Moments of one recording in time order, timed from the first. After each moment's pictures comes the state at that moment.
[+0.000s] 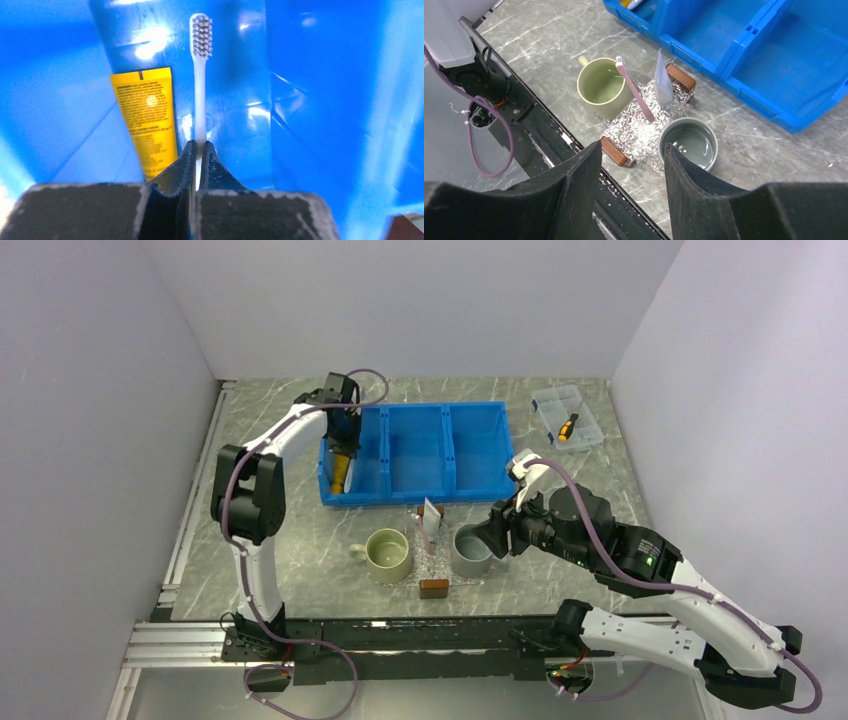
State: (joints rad) left arm -0.29 2.04 1.62 -0.69 0.03 -0.21; right arm 1.01 0.72 1.07 -0.77 0.14 0.29
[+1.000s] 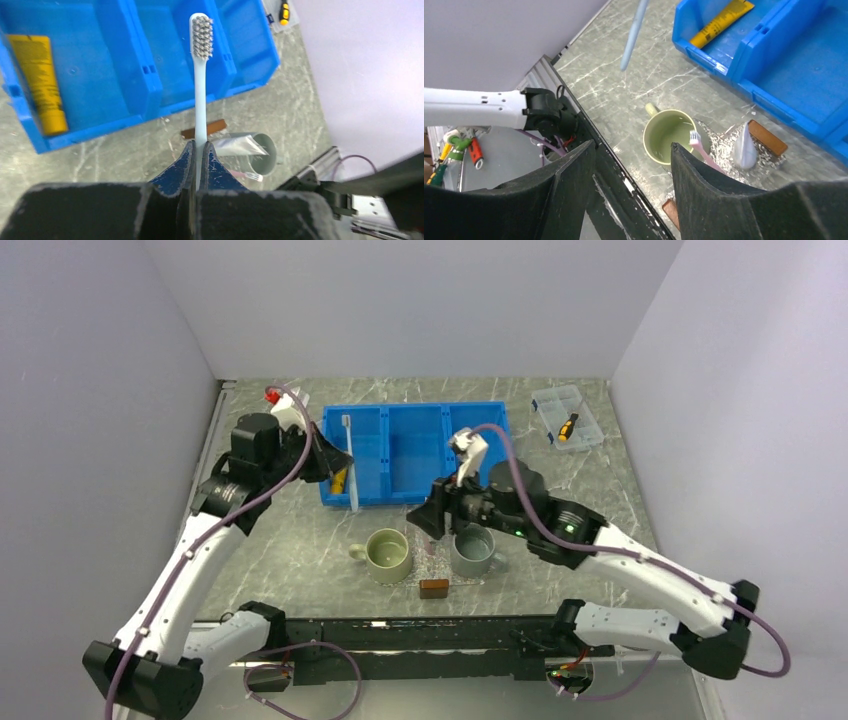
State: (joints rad) left arm -0.31 1.03 1.11 -0.50 0.32 -0.51; right arm 1.01 0.96 1.06 -0.39 -0.03 0.45
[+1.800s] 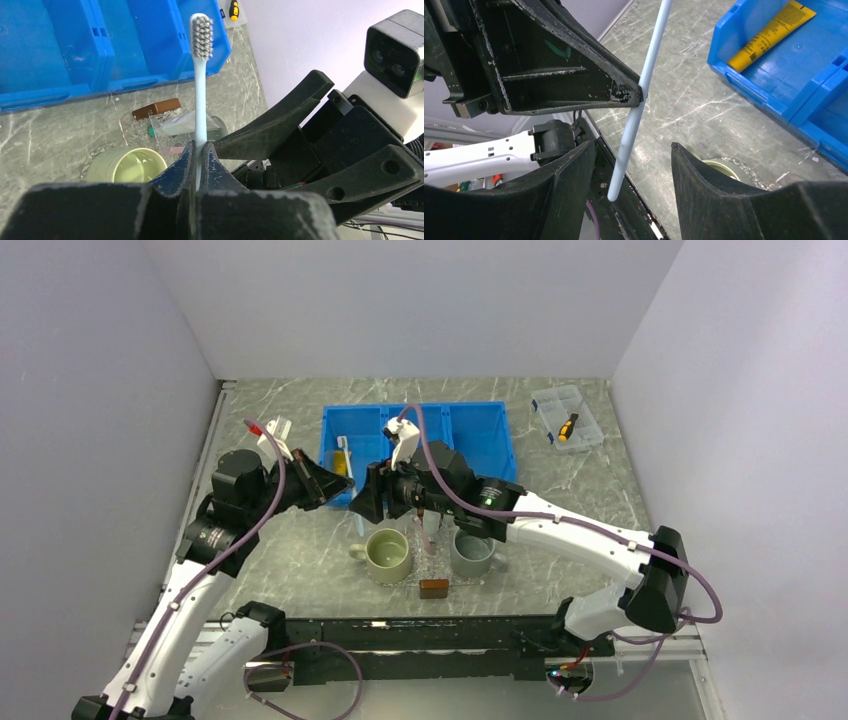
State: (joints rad) left arm -0.31 0.76 0.90 -0.43 0.42 -0.76; right arm 1.06 1.40 1.25 -0.19 -0.06 0.54
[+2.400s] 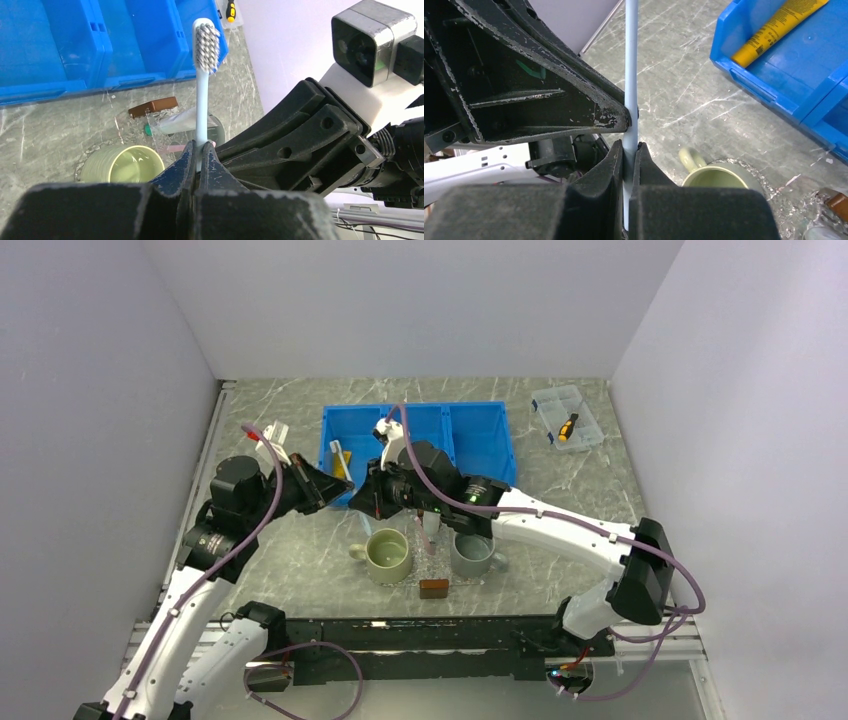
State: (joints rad) left arm -0.31 0.72 0.85 -0.41 0.43 -0.80; right arm 1.07 1.49 1.29 -0.18 -0.05 0.57
